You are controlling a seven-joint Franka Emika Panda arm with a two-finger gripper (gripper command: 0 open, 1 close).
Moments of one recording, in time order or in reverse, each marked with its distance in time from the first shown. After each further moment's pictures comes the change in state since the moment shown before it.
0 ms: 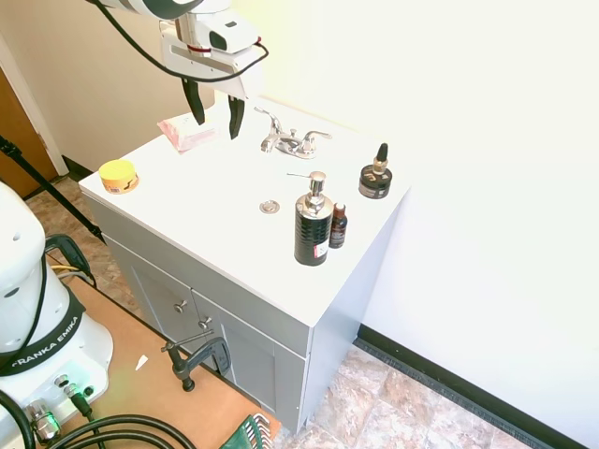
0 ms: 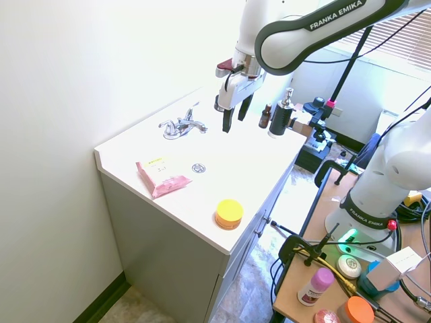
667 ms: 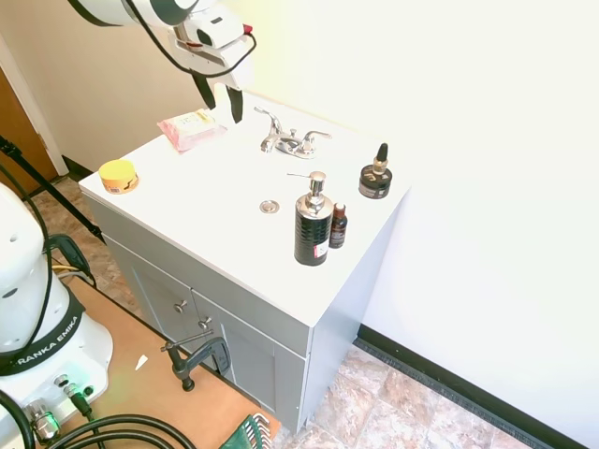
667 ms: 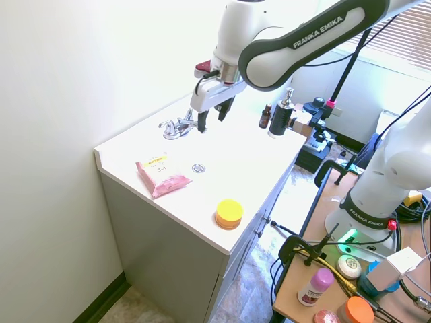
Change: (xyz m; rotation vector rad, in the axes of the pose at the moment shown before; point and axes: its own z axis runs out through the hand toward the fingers) arm 0.001 -0.085 0.024 0.129 0.203 0.190
